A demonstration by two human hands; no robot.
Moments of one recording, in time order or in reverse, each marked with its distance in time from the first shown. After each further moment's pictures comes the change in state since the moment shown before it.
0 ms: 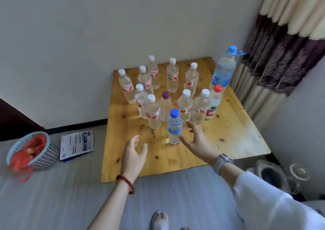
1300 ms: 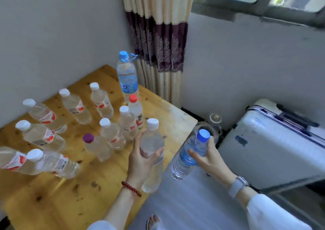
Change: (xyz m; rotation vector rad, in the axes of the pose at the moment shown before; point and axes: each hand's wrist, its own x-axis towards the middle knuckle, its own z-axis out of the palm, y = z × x) left_hand 0.059 0.097 0.133 -0.404 -0.776 0.406; right_hand -0.097 0.045 -0.065 0.244 0.664 0.440
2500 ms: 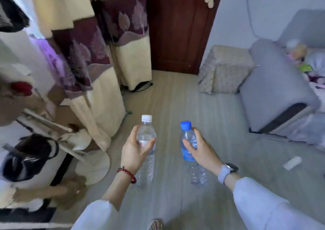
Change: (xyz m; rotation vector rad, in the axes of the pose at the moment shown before) left_hand -0.773 0.258 0.889 0.092 -1.873 0.681; right_hand -0.876 0.272 -0.592 -0.001 1.676 1.234
